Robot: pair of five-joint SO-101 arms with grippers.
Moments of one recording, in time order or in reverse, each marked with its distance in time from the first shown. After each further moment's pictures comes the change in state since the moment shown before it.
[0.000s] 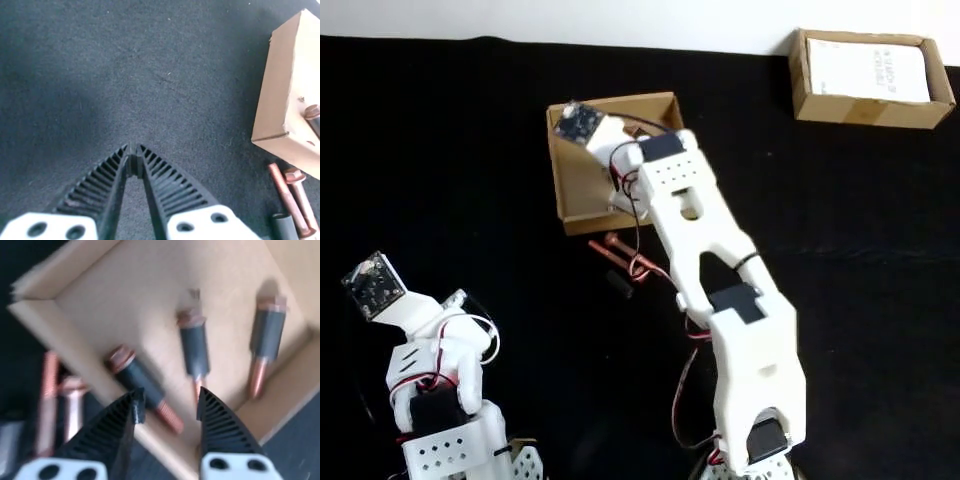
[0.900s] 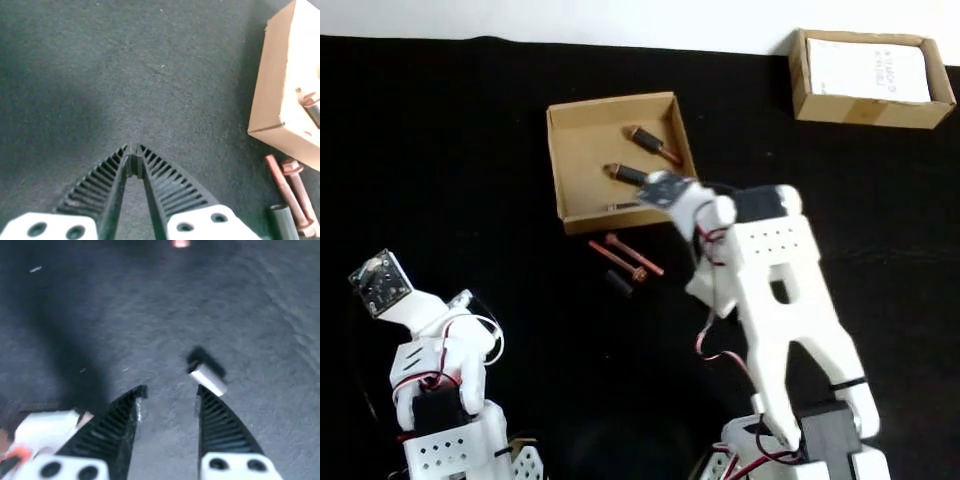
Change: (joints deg) left arm 2.0 0.0 0.0 0.6 0.0; right arm 12.0 -46.0 47.3 20.0 -0.3
